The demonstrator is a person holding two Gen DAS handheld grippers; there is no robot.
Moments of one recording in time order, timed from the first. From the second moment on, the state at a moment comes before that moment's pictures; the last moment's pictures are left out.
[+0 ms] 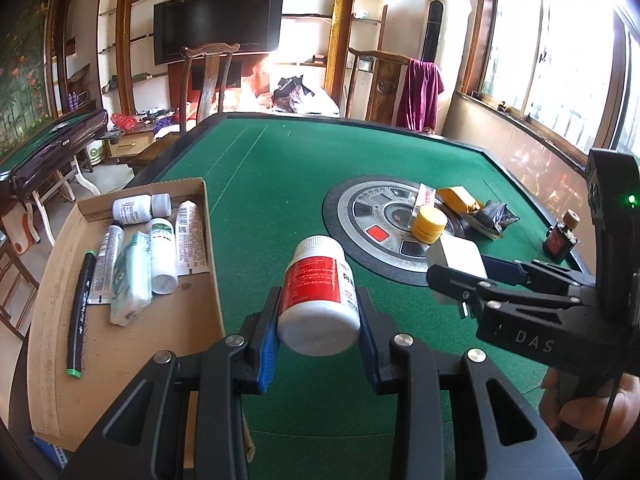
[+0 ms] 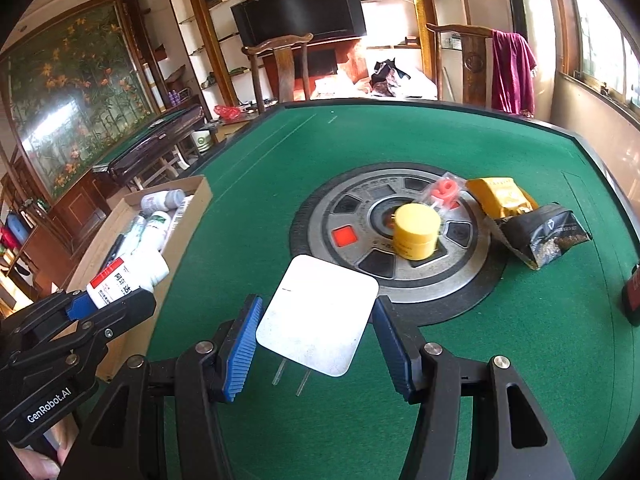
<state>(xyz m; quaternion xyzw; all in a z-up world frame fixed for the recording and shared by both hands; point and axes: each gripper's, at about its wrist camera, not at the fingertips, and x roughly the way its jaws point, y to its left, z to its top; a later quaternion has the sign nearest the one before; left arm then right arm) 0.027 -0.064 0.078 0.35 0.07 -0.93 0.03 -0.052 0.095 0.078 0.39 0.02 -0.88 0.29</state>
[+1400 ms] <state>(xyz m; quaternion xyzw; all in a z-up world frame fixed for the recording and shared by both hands) 0.098 -0.233 0.033 0.36 0.17 -0.90 0.15 0.029 -0.109 0.035 0.41 0.15 -0.79 0.44</state>
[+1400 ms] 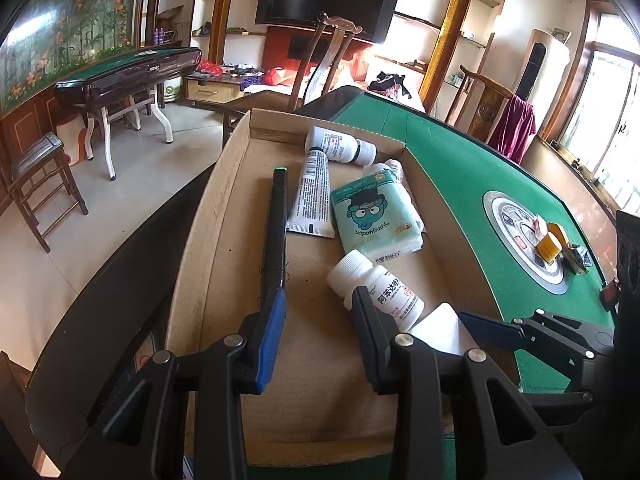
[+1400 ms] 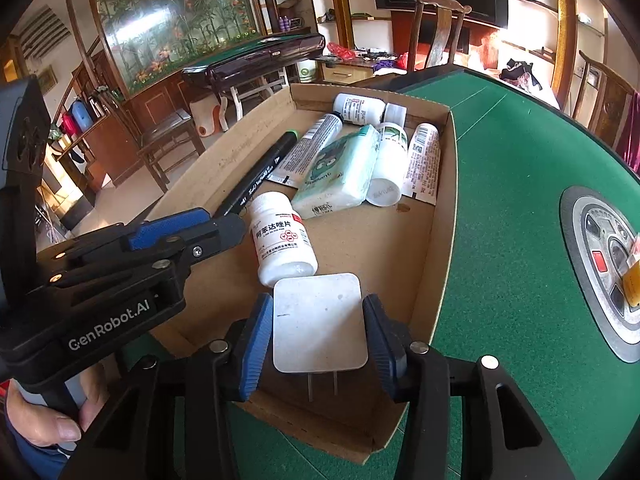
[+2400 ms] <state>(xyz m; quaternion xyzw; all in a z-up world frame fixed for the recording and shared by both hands) 0.081 -0.153 0.075 0.36 0.11 -0.92 0.11 -0.019 0.040 0.087 0.38 0.03 -0.85 0.36</state>
